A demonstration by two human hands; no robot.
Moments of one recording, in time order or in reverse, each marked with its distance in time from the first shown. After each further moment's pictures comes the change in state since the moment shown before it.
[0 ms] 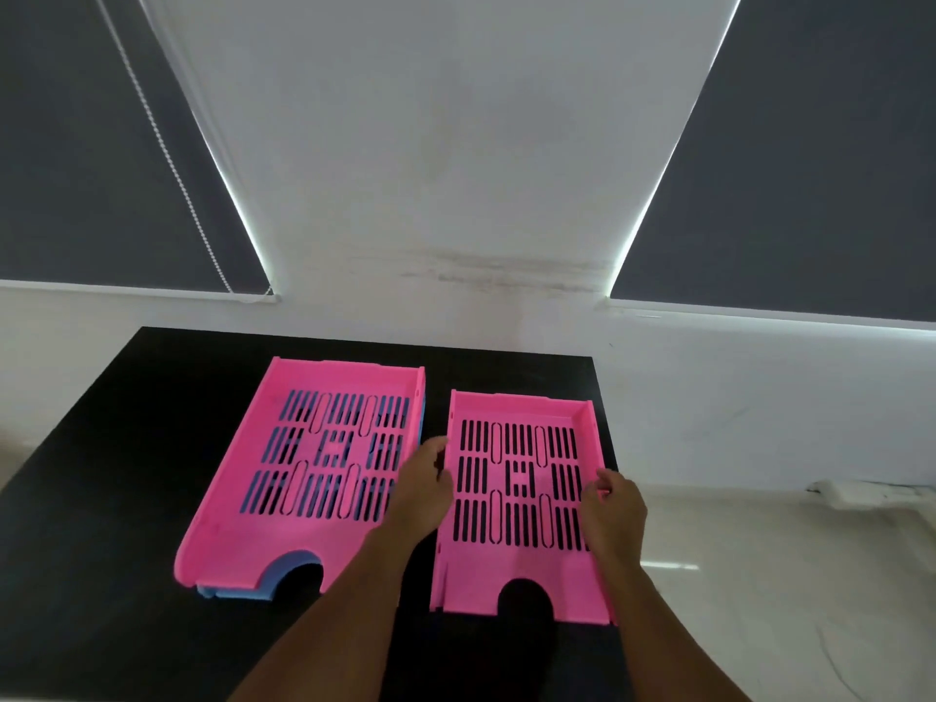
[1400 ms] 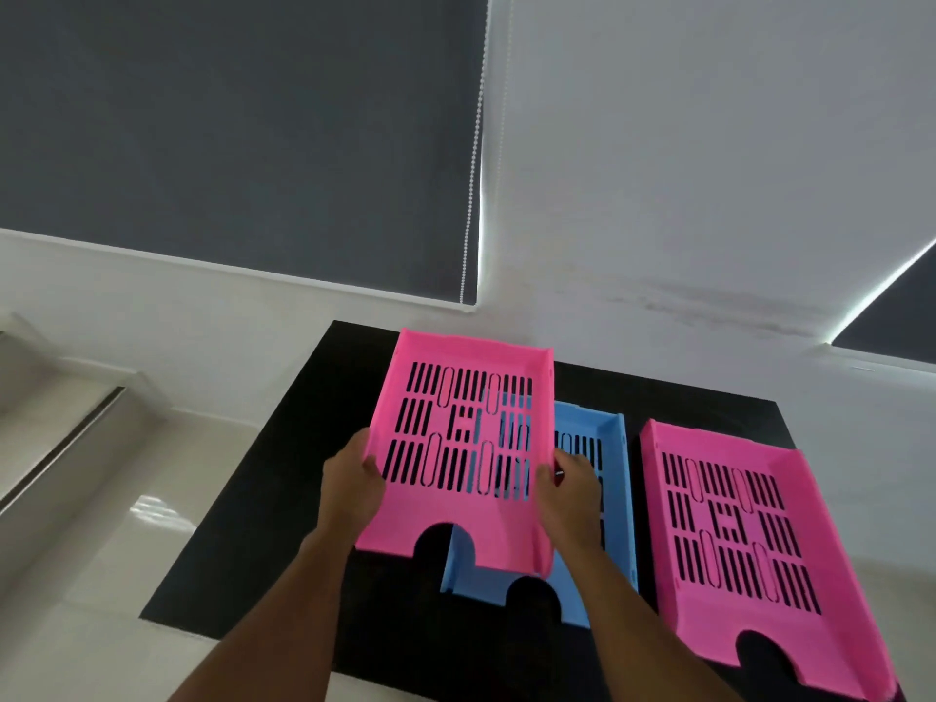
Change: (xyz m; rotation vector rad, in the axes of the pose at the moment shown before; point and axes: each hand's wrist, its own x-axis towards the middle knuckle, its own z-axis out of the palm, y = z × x) left_hand -0.036 -0.186 -0.344 0.009 0.372 -0.107; right_hand -0.176 -0.196 0.260 -0.009 -0.211 -0.290
